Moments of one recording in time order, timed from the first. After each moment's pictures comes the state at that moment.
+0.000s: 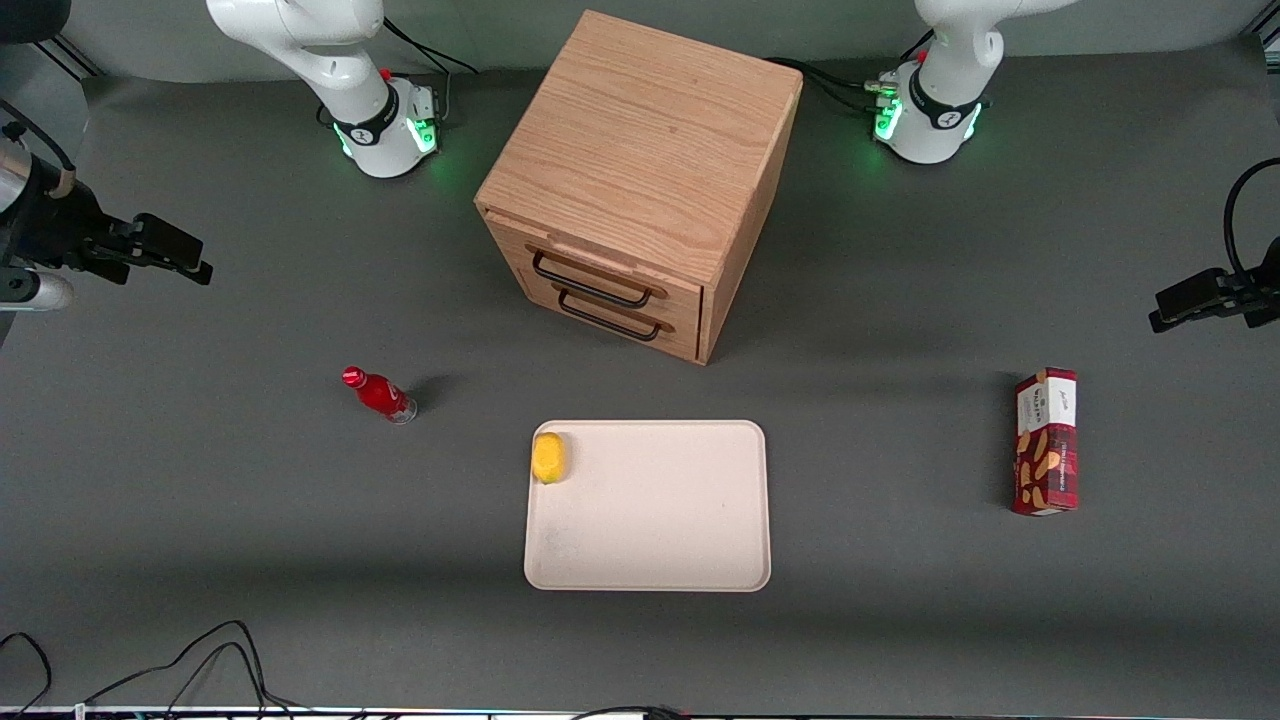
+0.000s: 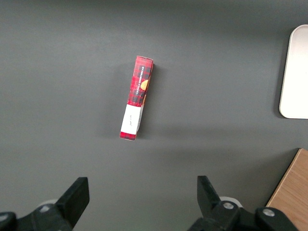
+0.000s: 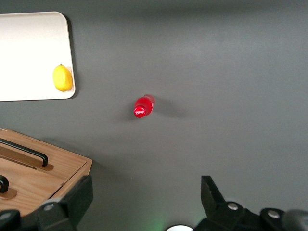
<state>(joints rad) -0.04 0.01 0.10 -1.51 0.03 1.46 0.13</state>
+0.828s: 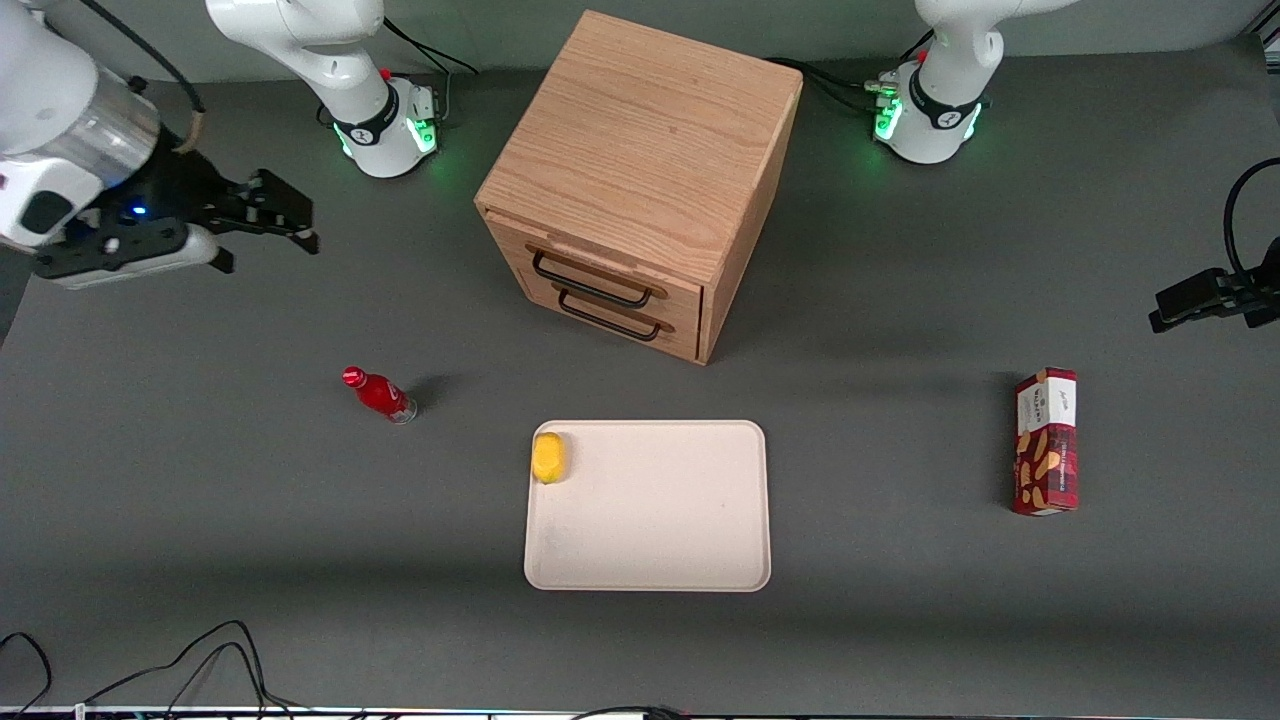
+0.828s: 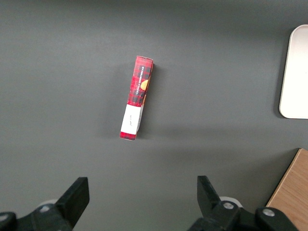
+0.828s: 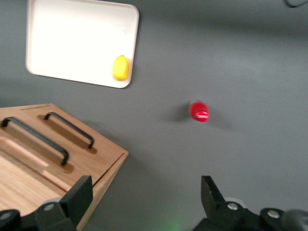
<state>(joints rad) 0.00 0.04 0.27 -1.45 0.11 1.48 0.13</state>
